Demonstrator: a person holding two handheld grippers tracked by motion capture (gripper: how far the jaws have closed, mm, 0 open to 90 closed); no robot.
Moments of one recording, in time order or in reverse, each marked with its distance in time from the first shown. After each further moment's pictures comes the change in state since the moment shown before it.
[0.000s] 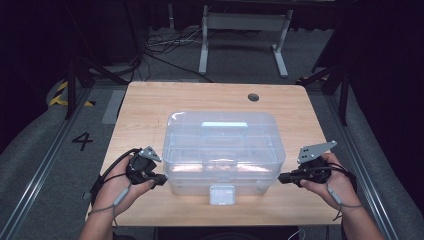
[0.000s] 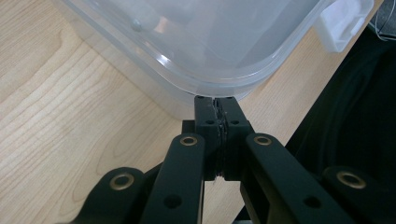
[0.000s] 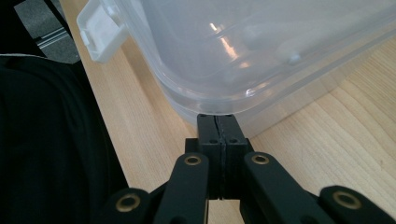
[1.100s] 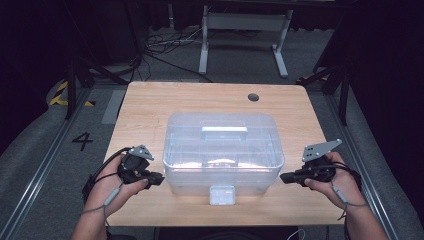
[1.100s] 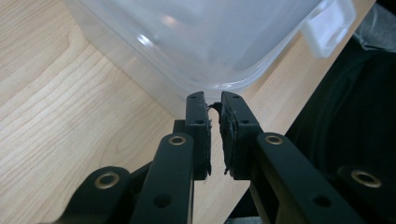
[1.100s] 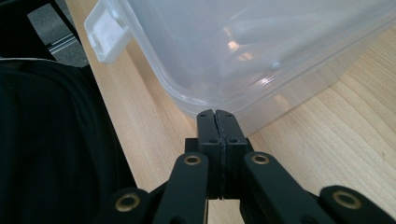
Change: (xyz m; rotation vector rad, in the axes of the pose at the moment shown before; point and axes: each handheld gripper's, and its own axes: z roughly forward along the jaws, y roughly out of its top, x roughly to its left) left arm 0.005 -0.006 -0.016 -0.051 -0.027 -0.021; right arm -0.005 -0.004 -0.008 -0.012 0.025 0.026
